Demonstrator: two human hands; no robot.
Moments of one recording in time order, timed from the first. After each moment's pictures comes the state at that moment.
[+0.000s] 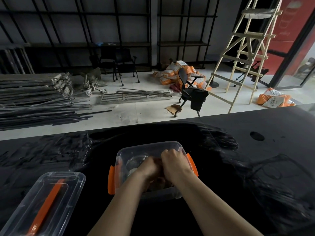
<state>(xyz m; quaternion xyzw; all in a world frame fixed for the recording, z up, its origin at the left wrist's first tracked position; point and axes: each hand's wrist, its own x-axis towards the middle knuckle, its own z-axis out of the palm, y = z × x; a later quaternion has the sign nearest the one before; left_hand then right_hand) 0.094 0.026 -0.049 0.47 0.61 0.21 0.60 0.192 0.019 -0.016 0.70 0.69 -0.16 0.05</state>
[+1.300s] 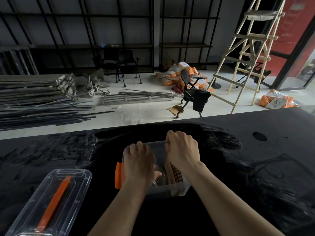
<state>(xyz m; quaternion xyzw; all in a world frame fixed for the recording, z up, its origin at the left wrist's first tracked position) 0.066 0.012 -0.029 0.74 0.67 -0.04 -0.04 0.196 0.017 0.006 0.69 0.70 0.01 -0.19</state>
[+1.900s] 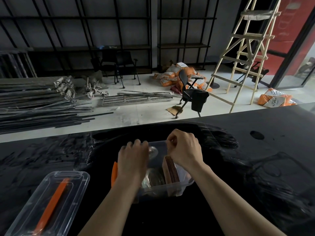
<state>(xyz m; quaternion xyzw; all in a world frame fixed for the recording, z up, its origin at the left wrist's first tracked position) 0.057 0.016 -0.016 0.76 0.64 0.06 -0.07 0.218 0.023 -0.007 0.70 0.64 -0.08 -0.30</state>
